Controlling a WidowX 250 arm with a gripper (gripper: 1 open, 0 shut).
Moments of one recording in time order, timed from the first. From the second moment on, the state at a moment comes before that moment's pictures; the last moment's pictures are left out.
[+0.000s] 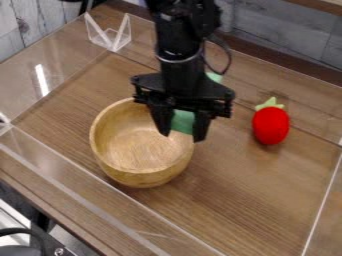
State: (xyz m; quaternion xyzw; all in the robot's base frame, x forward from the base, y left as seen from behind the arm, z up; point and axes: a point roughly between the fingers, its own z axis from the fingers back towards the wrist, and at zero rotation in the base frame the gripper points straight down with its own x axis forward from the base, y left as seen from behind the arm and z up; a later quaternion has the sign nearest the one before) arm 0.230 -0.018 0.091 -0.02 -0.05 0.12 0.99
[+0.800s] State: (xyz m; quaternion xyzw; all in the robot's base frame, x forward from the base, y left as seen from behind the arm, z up) arm 0.229 0.008 0.058 -0.01 -0.06 0.13 0.99
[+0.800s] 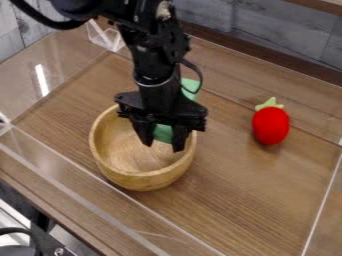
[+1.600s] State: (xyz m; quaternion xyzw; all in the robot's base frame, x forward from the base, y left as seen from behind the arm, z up) arm 0.228 0.016 0.055 -0.01 -0.05 0.17 0.98
